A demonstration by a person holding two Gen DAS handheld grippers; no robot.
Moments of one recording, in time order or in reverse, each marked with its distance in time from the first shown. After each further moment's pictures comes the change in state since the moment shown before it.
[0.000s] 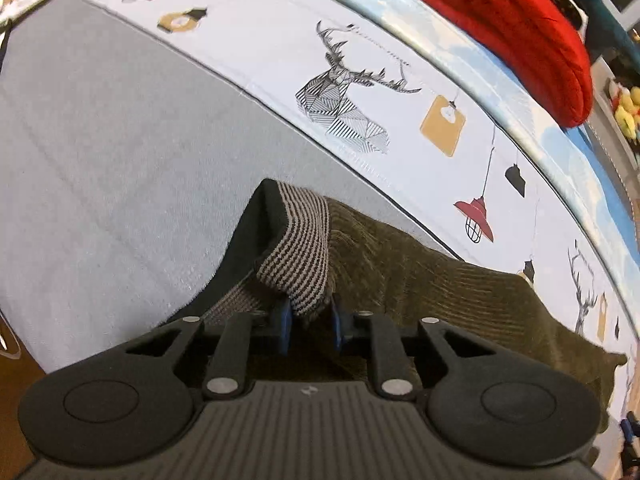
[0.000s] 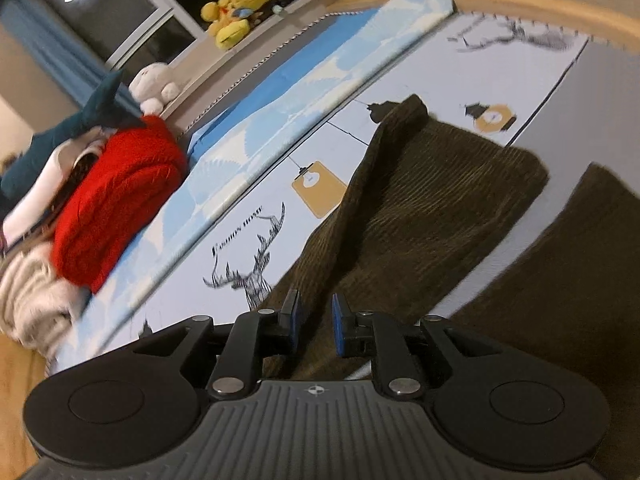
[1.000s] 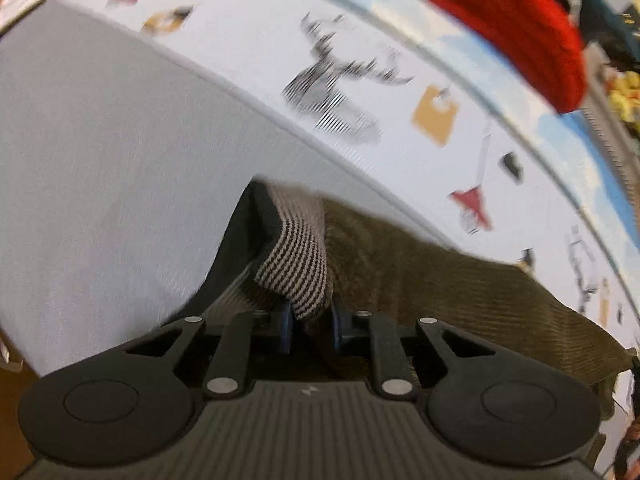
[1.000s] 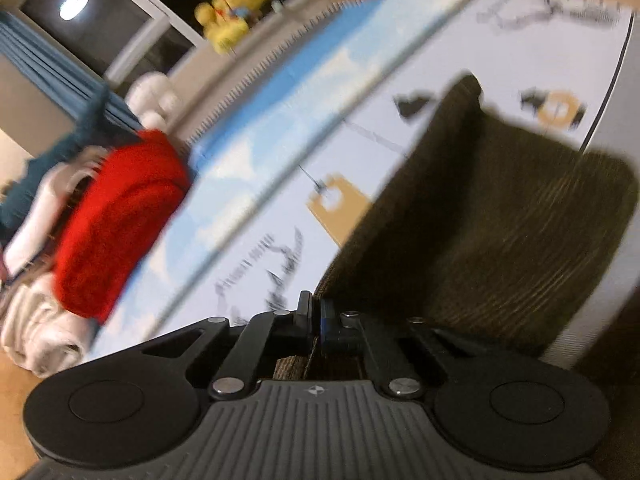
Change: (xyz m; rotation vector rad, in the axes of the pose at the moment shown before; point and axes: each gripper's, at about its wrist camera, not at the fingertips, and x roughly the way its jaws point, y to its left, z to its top) left arm -0.005 -0.008 0.001 0.087 -0.033 -0.025; right arm 0.067 0.016 0.033 0.038 -0.032 0.060
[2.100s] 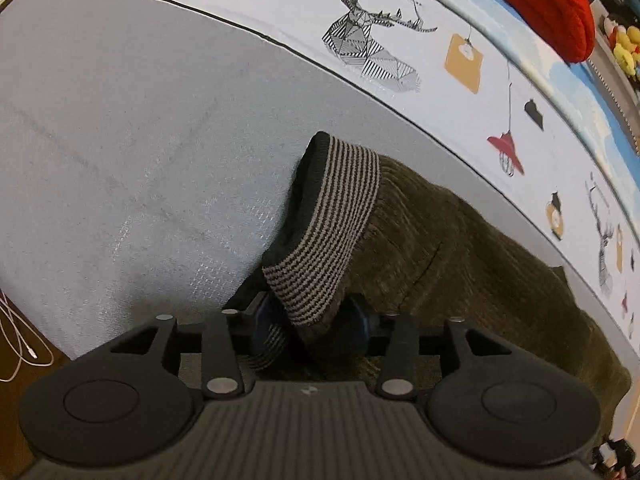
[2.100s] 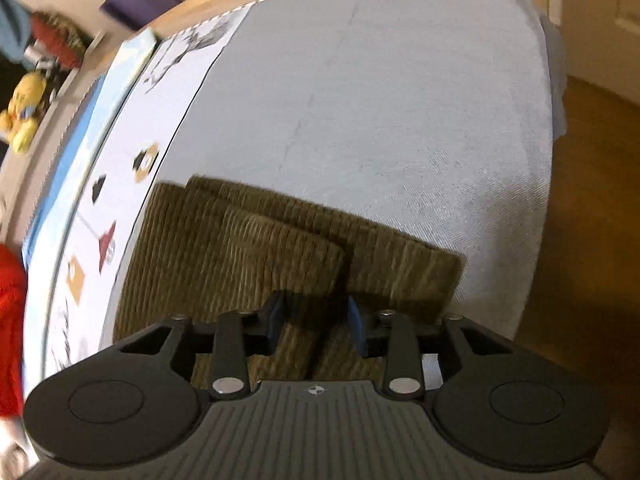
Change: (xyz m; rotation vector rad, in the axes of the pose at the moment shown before) left arm 0.015 0.050 -0.006 0.058 0.179 0.034; right arm -0.187 -0.237 -0.026 0.412 -0.027 -0.436
